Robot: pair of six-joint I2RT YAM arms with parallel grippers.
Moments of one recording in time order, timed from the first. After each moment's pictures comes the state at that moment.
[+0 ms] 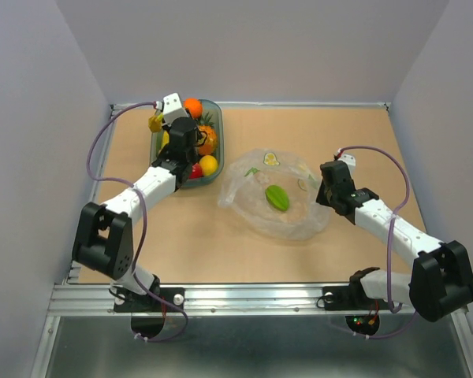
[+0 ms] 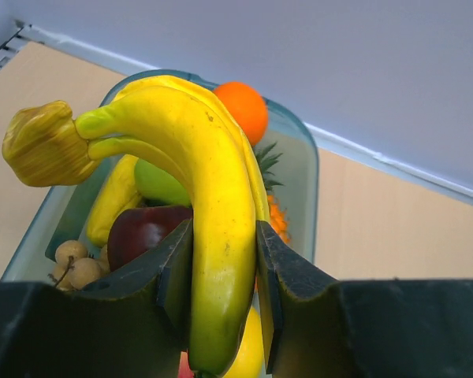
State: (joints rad) left arm -0.43 1.50 1.07 0.26 -0.59 -0.39; right arm 0.38 1.21 0.74 -0.36 0.39 0.52
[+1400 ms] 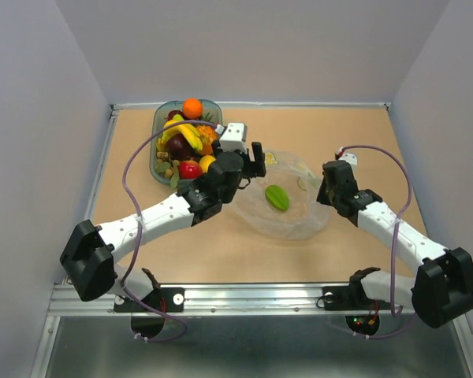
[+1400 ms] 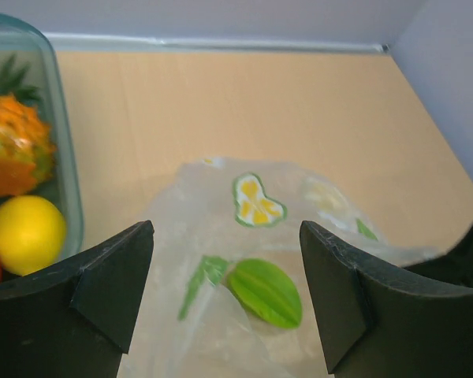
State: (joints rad) left arm -0.88 1.37 1.04 0.16 -0.53 -0.38; right arm 0.38 1.17 0.74 -0.36 0.36 0.50
